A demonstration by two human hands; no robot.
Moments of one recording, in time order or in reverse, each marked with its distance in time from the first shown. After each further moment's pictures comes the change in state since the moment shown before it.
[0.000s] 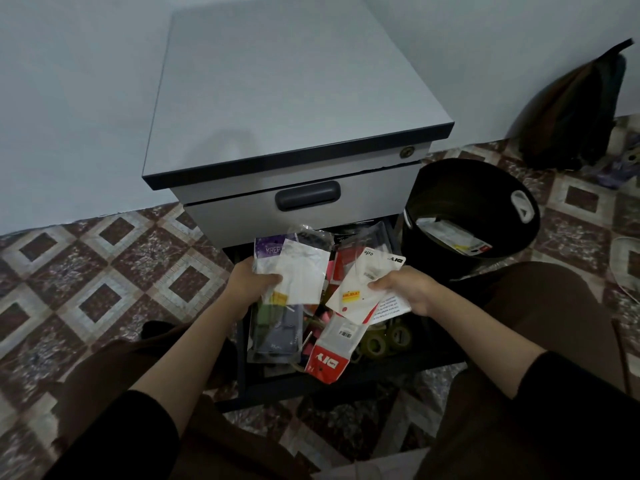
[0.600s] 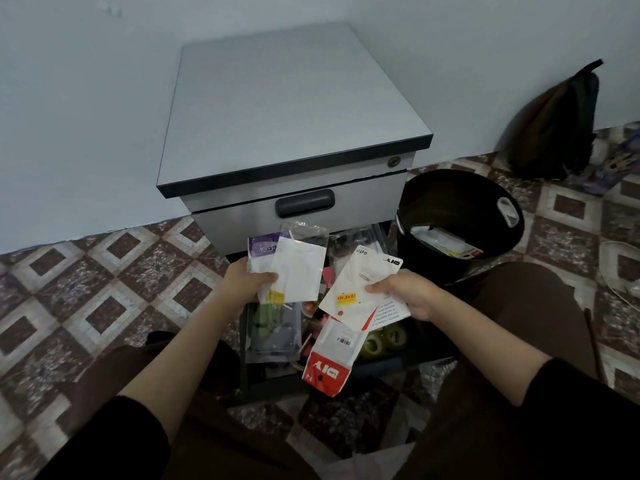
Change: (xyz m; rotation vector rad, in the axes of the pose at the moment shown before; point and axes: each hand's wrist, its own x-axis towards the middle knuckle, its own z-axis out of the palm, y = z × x) left_hand -0.029 0.016 -0.008 -0.036 0.018 0.056; right_hand -0.037 0.002 0.000 0.023 -0.071 -0.083
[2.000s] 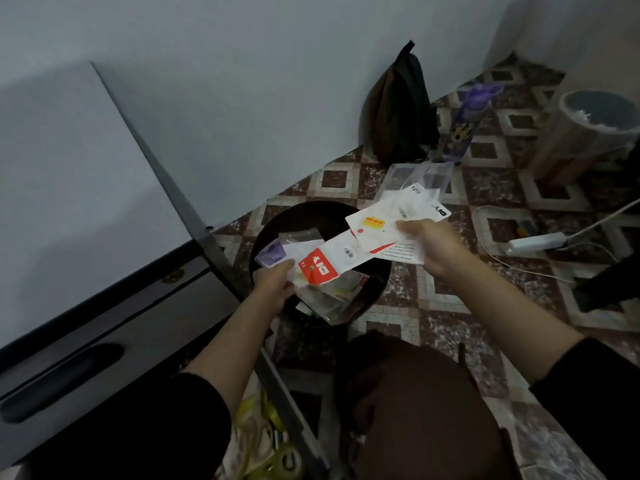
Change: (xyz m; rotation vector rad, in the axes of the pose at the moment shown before) left_hand 0.113 0.123 0.352 -0.212 -0.285 -0.244; right_hand 0.024 -0.073 -0.297 0.652 0.644 -0.268
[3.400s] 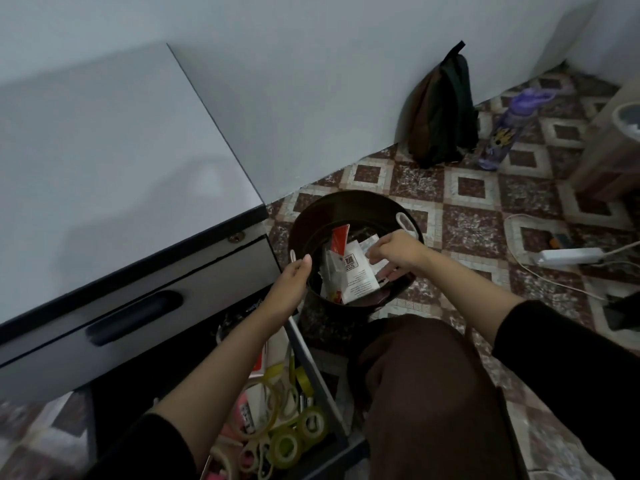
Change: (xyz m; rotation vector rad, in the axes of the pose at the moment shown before) left_hand -0.064 -0.014 -0.067 0.562 -0.154 0.216; right_hand 0.000 0.046 0.055 -0.981 -0.357 0.035
